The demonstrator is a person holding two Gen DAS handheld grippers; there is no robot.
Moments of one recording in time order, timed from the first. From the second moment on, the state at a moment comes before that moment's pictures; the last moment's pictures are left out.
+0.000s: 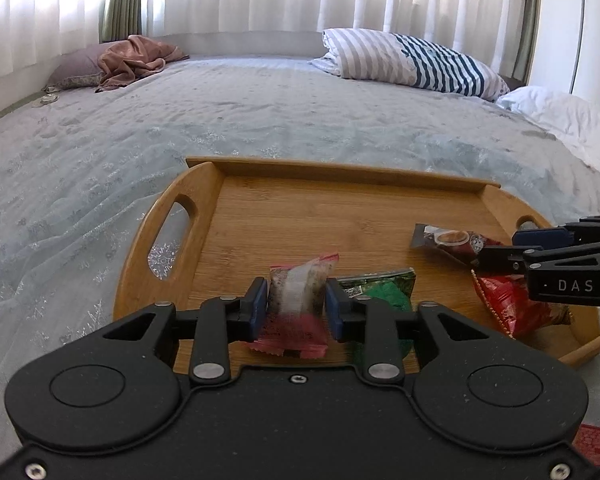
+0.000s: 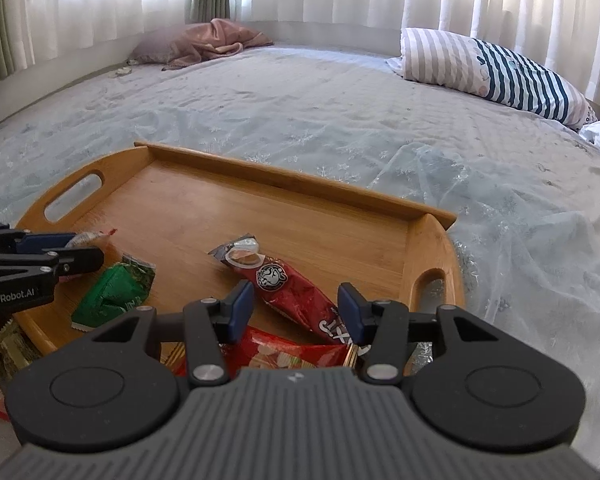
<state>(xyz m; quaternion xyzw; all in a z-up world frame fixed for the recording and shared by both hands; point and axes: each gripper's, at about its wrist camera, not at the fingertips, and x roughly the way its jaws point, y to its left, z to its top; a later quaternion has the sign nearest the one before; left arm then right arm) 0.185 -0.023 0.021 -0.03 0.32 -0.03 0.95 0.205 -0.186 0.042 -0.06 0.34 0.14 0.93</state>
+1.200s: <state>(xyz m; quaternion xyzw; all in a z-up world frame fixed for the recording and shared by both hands) 0.059 -0.001 0.041 -0.01 0.25 -0.08 0.96 0.065 -0.192 0.053 0.00 0.19 0.09 0.98</state>
